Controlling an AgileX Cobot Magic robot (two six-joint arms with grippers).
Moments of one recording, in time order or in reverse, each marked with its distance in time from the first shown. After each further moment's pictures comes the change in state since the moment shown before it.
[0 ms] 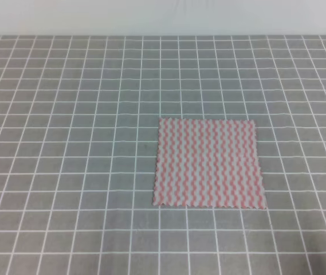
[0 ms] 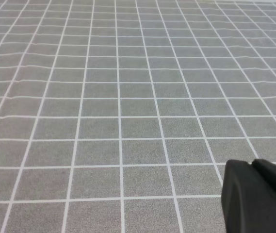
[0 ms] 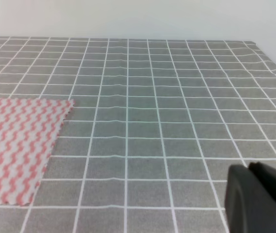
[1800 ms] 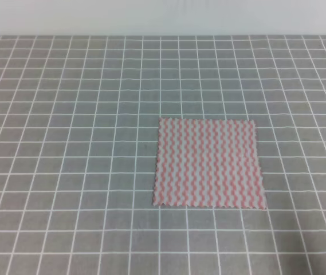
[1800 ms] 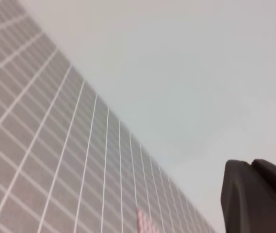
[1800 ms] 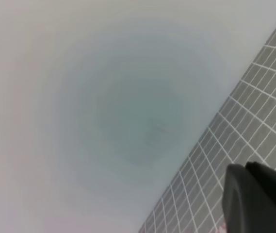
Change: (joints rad) left arm 0.000 -0.010 0.004 -0.710 -0.292 -0.139; right arm 0.000 0.004 -0.003 0.965 -0.245 0.003
